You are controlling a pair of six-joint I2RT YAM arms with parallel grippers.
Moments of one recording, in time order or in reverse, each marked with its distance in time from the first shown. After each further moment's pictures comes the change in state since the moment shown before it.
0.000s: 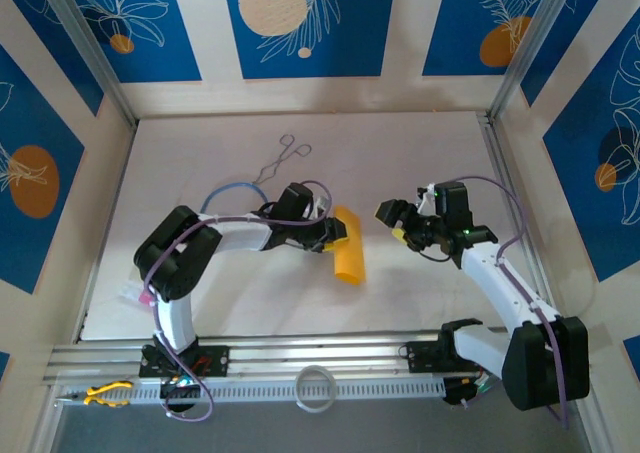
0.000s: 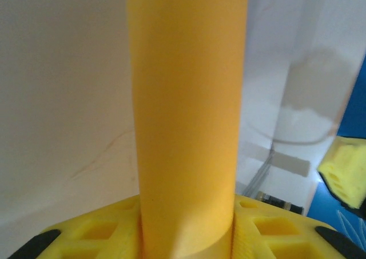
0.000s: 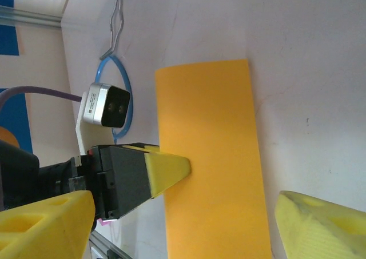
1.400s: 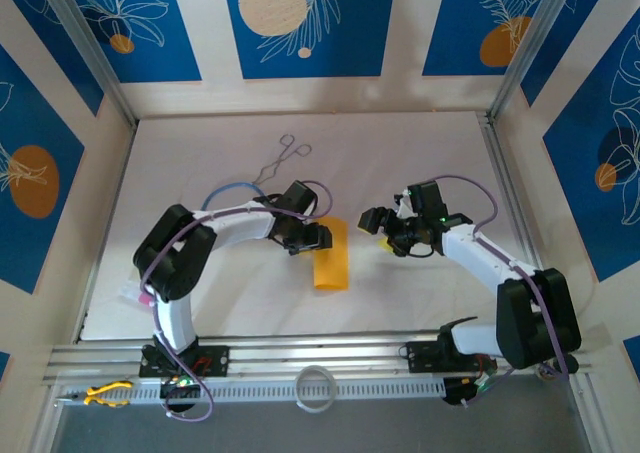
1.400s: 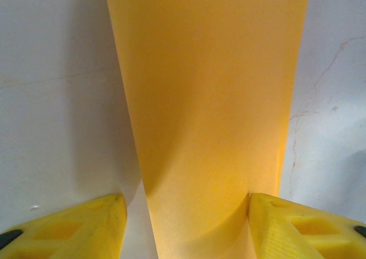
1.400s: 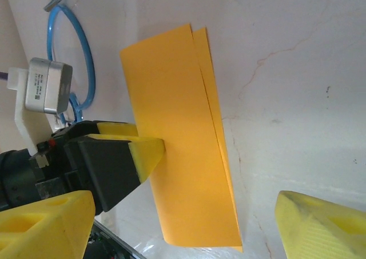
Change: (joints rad) left arm 0.001 0.000 0.158 -0.563 -0.287 0.365; right arm 0.114 0.216 0.047 -0.001 0.007 -0.011
